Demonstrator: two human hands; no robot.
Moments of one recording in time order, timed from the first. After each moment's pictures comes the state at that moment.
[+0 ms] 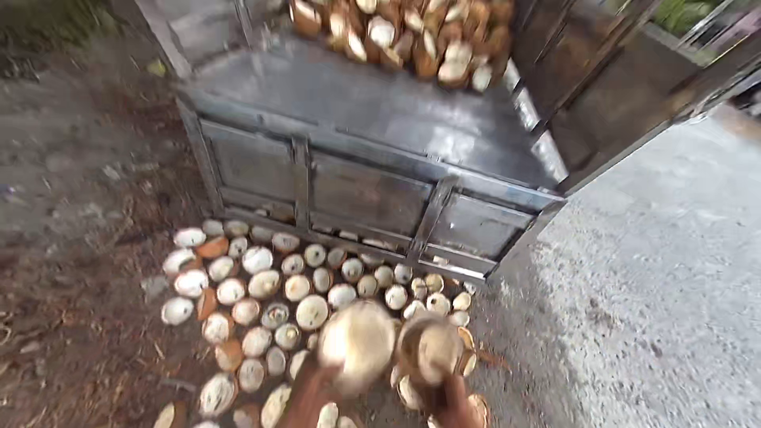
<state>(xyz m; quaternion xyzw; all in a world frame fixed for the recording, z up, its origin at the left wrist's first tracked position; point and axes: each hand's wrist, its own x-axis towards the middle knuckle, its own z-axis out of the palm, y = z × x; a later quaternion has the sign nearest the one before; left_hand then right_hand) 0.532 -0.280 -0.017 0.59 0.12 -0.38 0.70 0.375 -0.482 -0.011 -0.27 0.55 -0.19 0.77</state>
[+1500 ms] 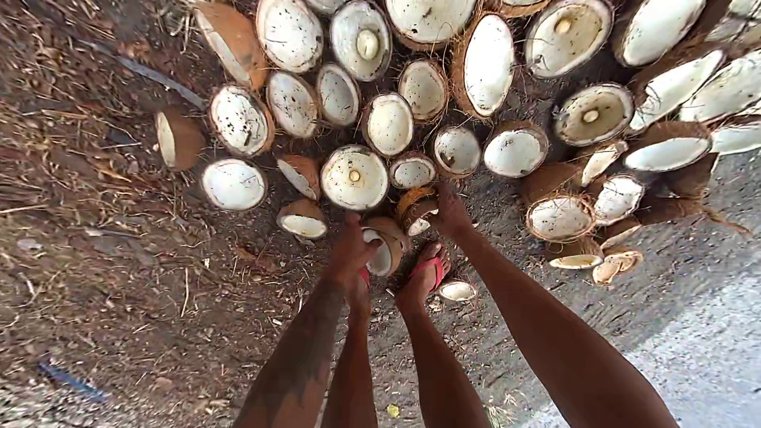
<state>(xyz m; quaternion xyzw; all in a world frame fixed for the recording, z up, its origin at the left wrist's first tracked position) 0.501 -0.124 -0.470 0.82 0.02 -0.52 0.25 0.474 -0.375 -0.483 -0.83 0.24 0.37 0.33</state>
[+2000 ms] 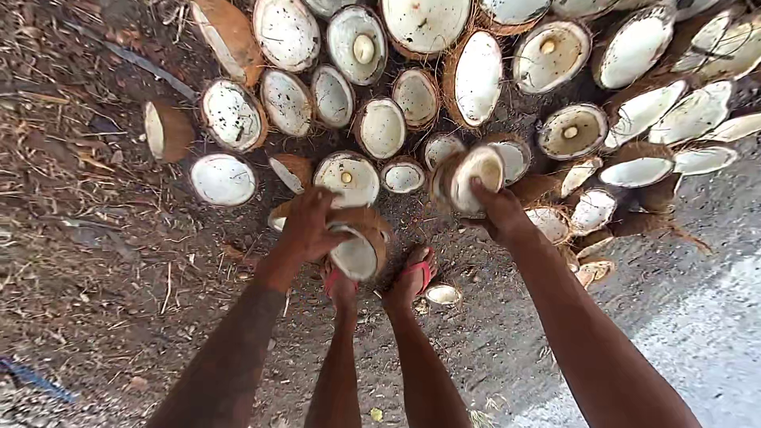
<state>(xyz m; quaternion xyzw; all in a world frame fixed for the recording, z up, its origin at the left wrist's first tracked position) 0.573 -0.090 -0.422 0.84 -0.14 -0.44 0.28 0.490 -0.442 -0.388 -0.58 0.53 0.26 0.56</state>
